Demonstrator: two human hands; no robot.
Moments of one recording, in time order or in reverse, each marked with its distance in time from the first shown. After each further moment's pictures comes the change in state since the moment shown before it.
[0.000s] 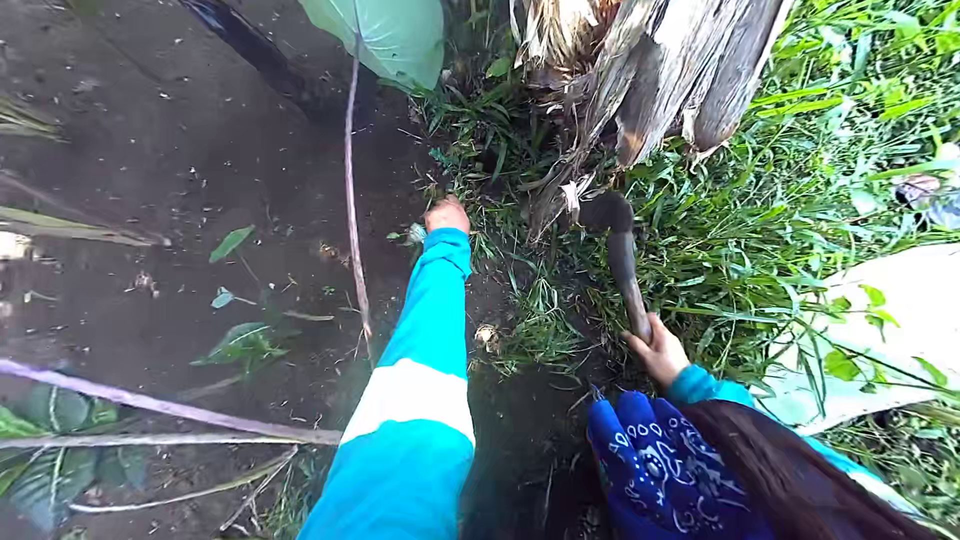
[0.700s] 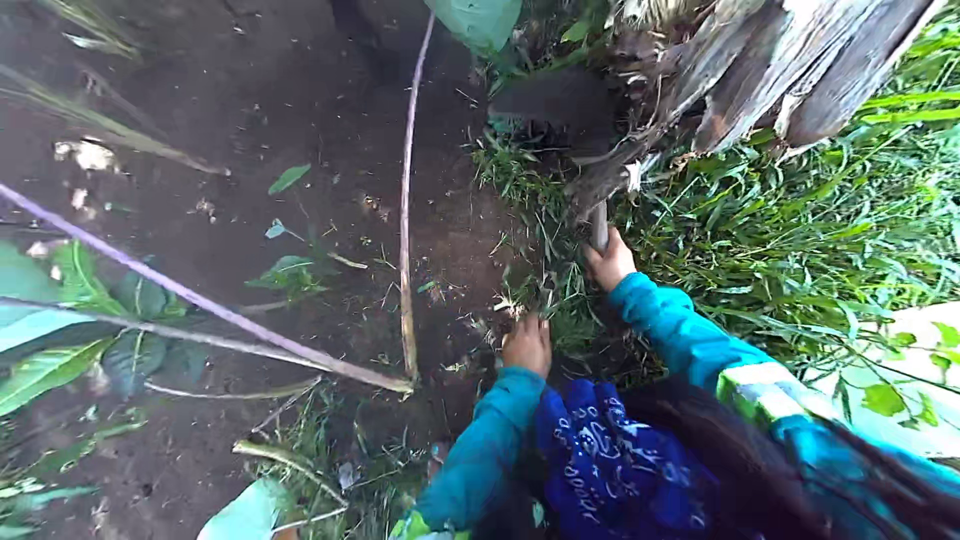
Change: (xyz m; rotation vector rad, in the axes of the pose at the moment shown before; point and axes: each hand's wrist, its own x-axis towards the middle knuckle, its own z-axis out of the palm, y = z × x) left_hand -0.224 -0.024 0.126 -0.446 -0.238 0.029; right_hand 0.103 -0.115 0.051 0.128 0.012 -0.170
